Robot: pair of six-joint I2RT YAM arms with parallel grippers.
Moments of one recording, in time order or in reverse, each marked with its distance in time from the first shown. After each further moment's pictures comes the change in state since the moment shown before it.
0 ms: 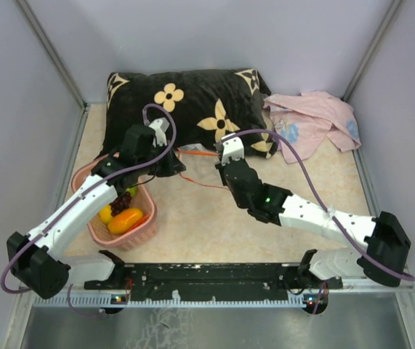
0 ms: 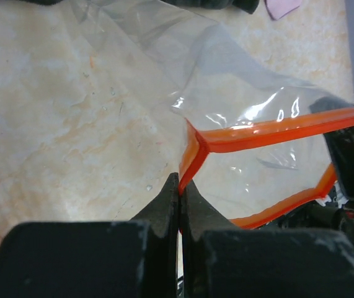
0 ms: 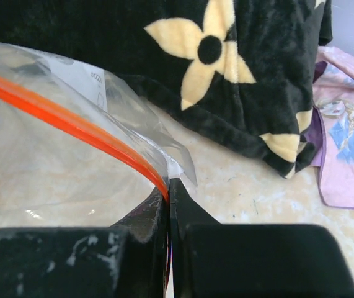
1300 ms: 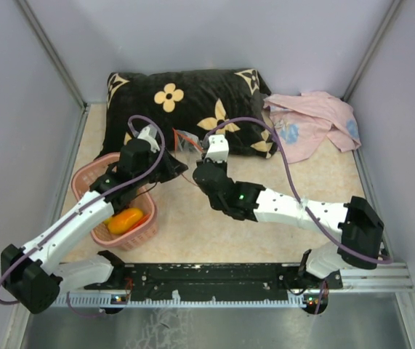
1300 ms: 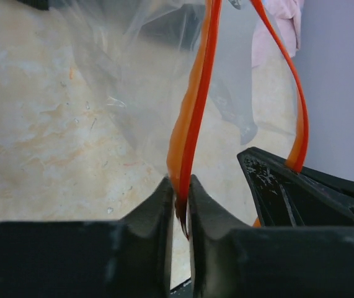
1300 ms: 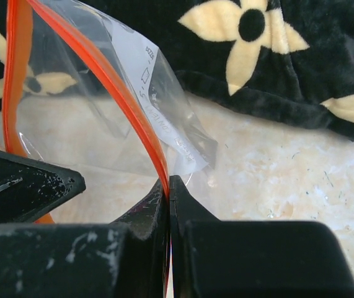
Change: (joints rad) left arm -0.035 -0.129 -0.190 0.212 -0.099 -0.258; right arm 0.121 0.195 0.207 -0.130 0.168 0.365
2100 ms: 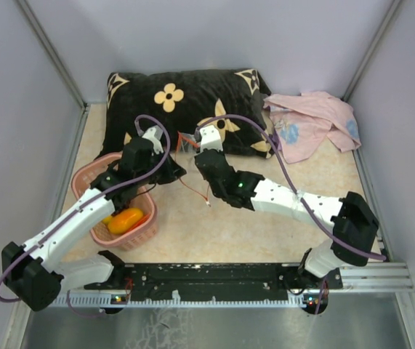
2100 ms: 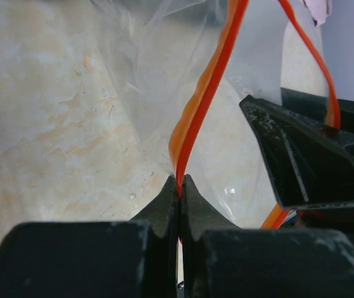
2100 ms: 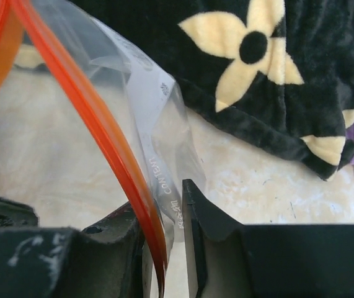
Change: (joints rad) left arm -0.005 0.031 0.034 -0.076 0.027 0.129; right arm -0.096 0.053 0.053 -0.013 -0.153 -0.231
